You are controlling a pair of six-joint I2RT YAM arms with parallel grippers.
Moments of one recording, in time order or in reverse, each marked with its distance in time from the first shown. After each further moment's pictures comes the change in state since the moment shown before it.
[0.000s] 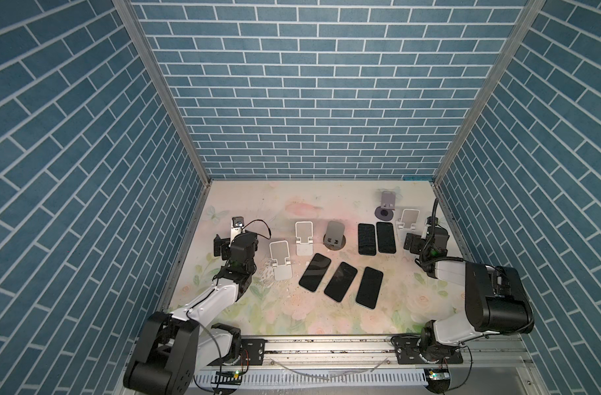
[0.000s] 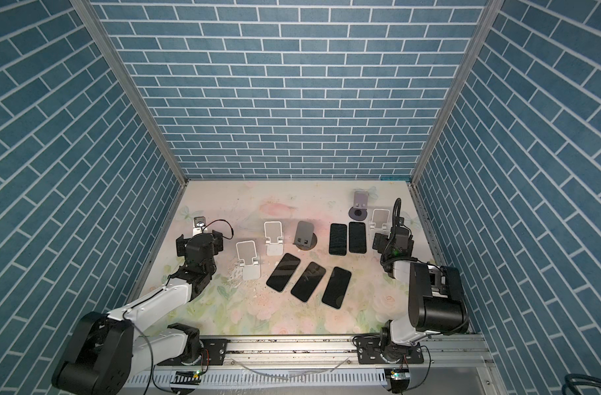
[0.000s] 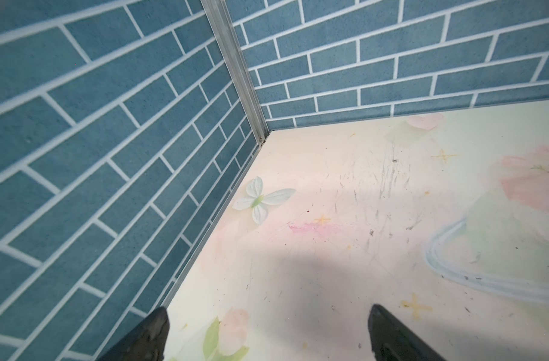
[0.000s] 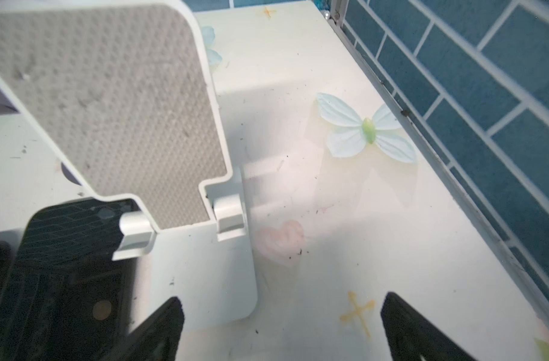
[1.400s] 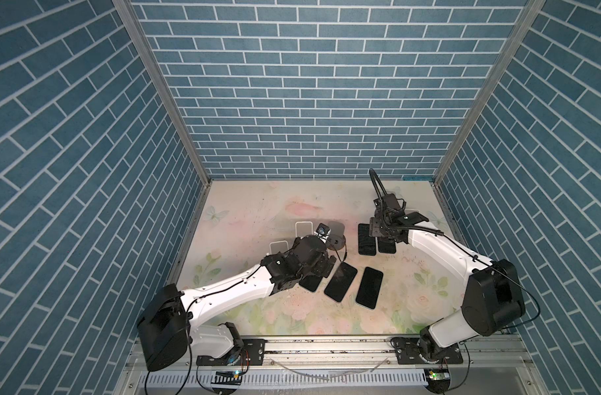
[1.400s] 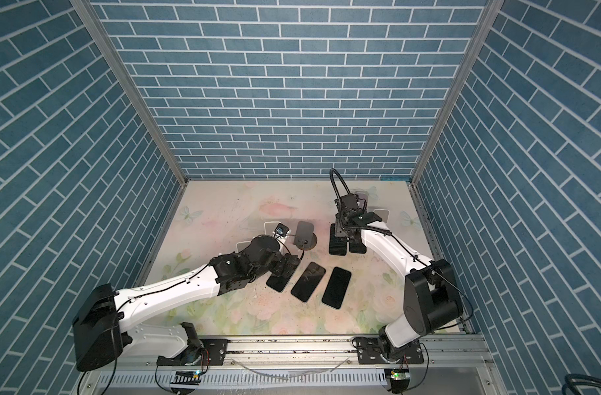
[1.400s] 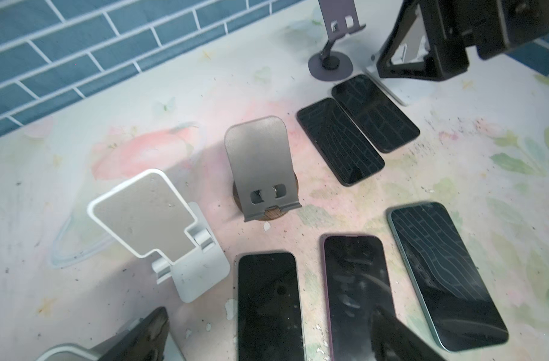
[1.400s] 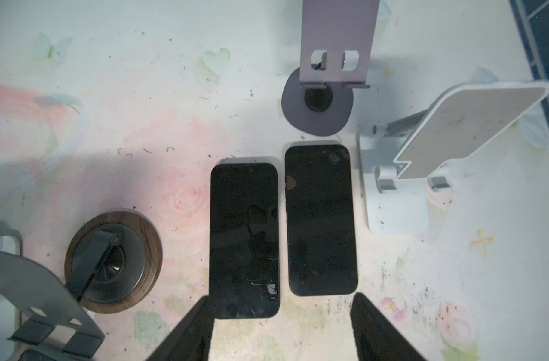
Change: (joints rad) left arm -0.724 0.092 0.489 -0.693 0.339 -0.280; right arm 0.517 0.008 0.678 -1.099 0.192 0.351
